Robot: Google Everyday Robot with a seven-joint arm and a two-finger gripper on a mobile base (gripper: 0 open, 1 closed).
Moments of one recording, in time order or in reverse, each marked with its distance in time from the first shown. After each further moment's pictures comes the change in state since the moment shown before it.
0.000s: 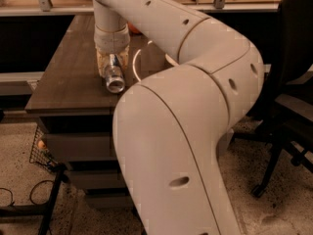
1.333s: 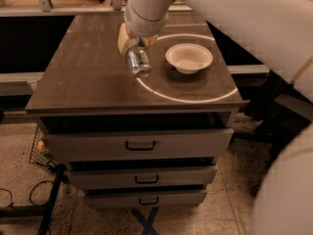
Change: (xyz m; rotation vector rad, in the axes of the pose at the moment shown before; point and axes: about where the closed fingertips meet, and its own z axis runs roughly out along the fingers) arm 0.027 -0.053 -0.100 -0.065 -0.420 -0.103
